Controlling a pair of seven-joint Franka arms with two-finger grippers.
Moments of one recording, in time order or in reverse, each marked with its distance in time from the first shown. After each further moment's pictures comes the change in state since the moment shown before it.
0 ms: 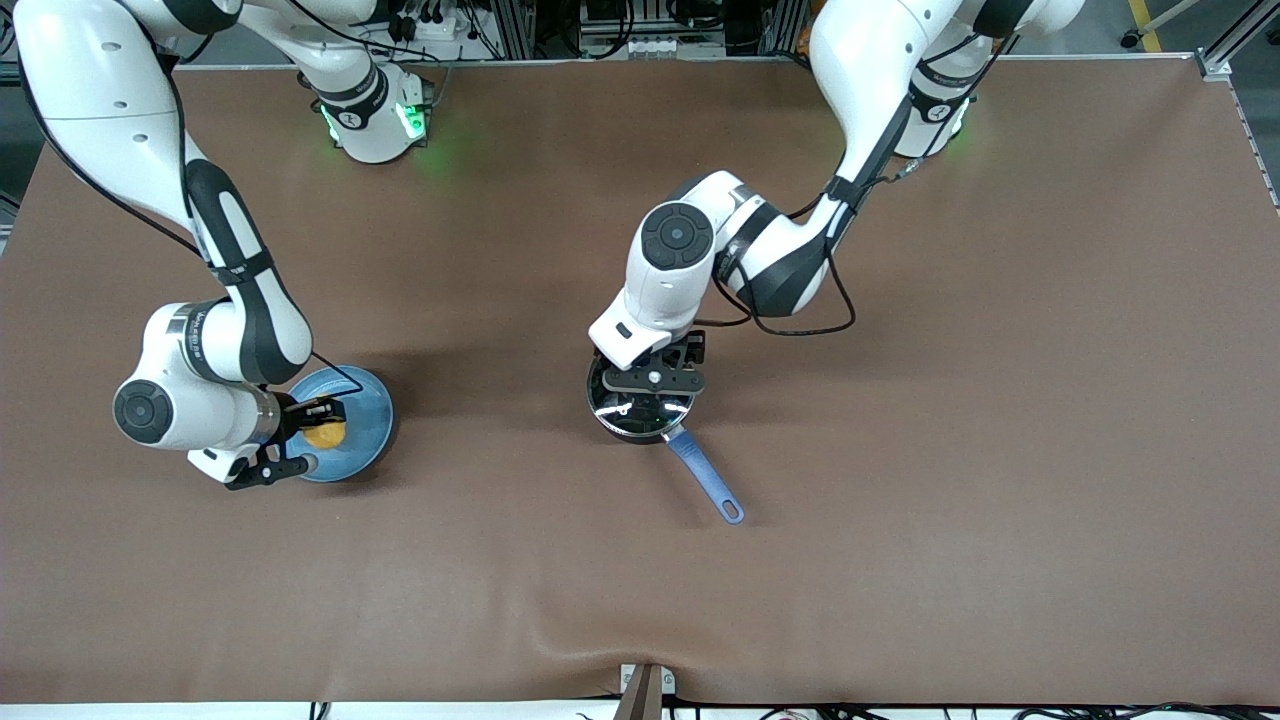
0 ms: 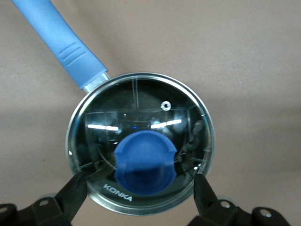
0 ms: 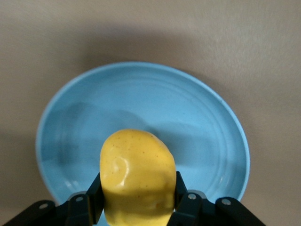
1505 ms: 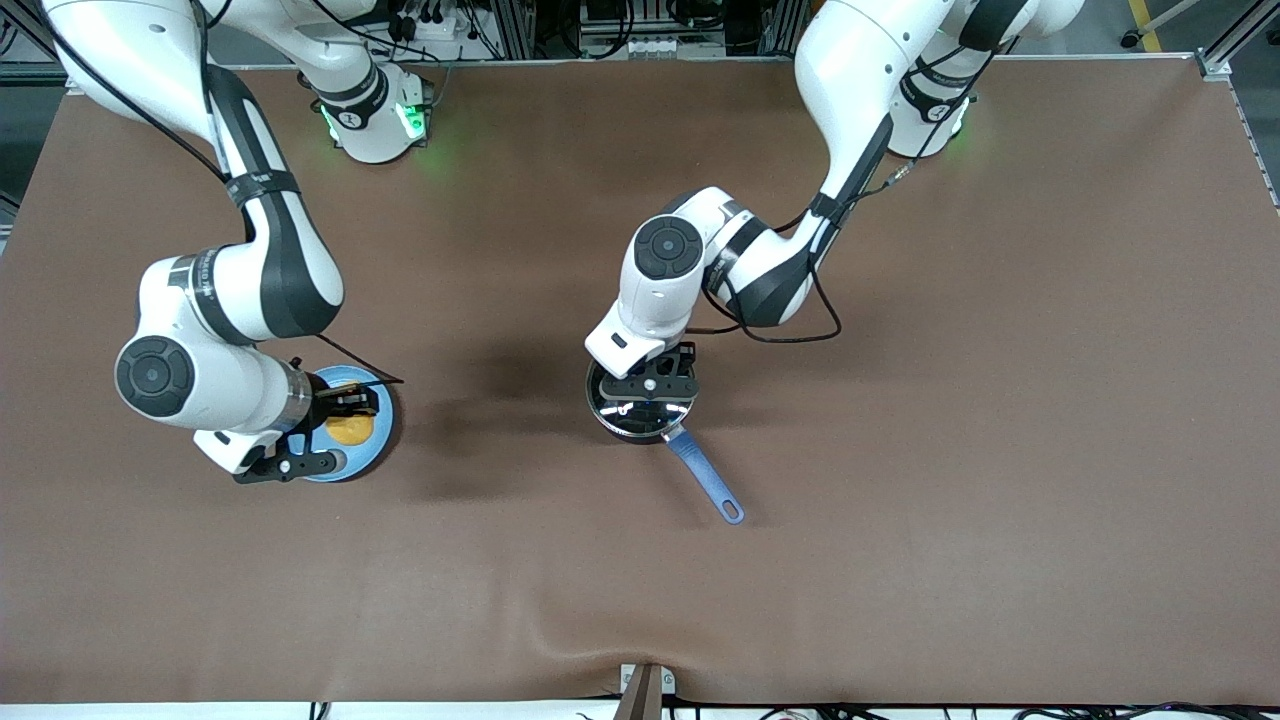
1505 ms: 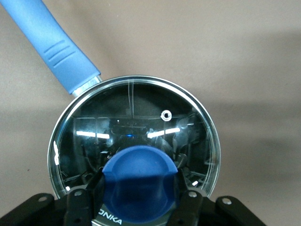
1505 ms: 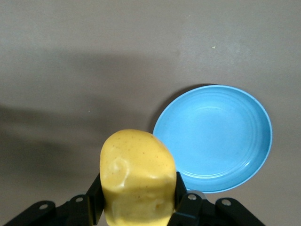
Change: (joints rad) left arm -0.012 0.043 0.016 0.015 0.008 0.053 -0.031; right arm 0.175 -0.135 0.005 0.120 0.002 -0.190 0.311
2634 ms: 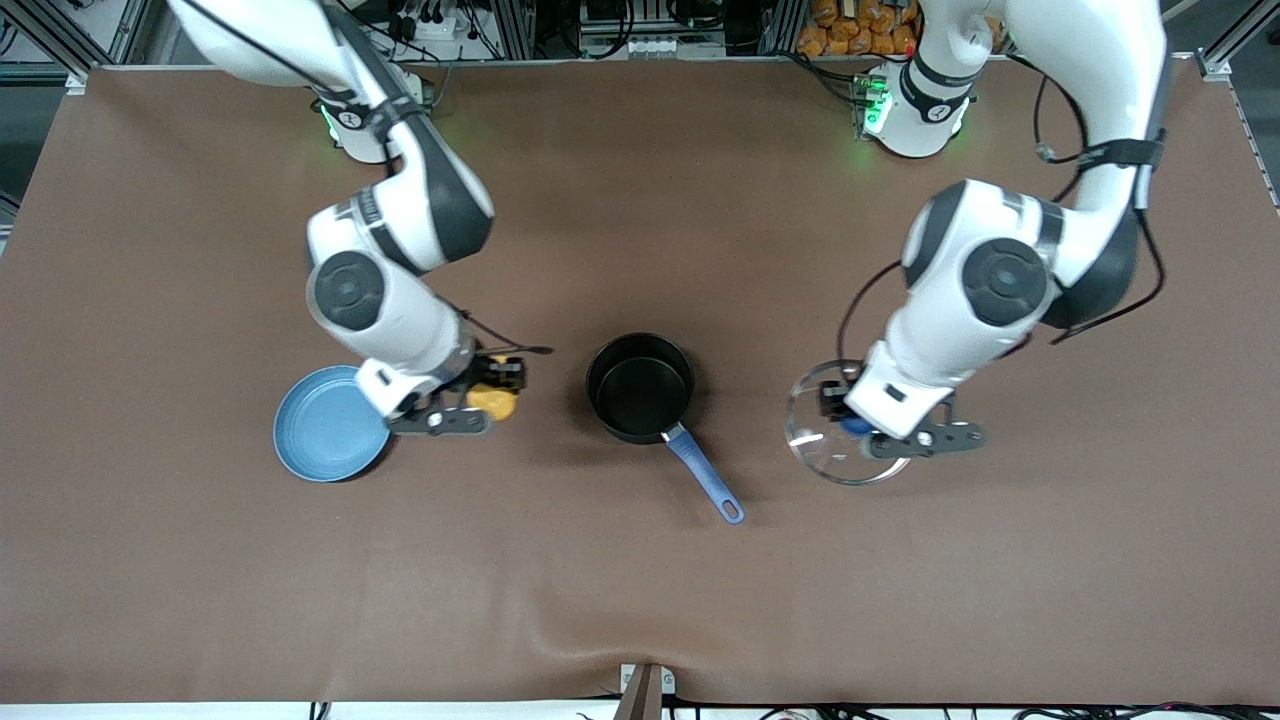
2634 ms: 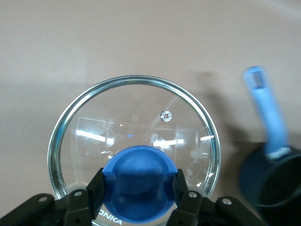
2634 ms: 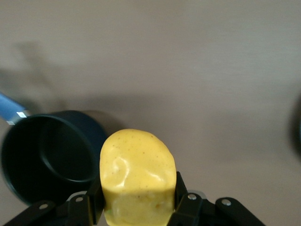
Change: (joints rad) left arm 0.438 -0.333 0.007 -0.241 -0.001 -0.208 0.321; right arm 0.321 -0.009 0.007 -0.014 0.096 0.227 0.424
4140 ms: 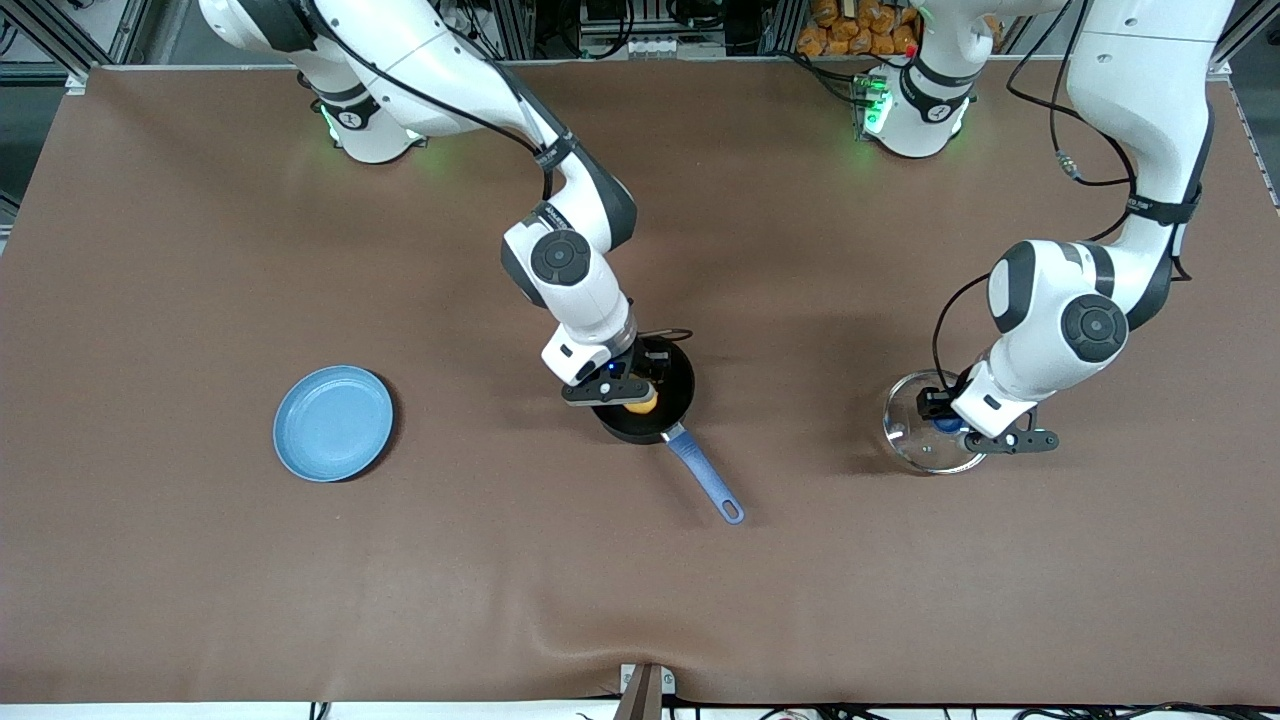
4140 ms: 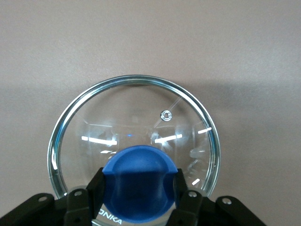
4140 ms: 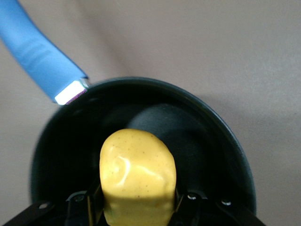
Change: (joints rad) left arm 0.243 0.026 -0.009 -0.408 0.014 0.422 0.324; right arm 0.269 0.272 -0.044 0.019 -0.006 0.429 0.201
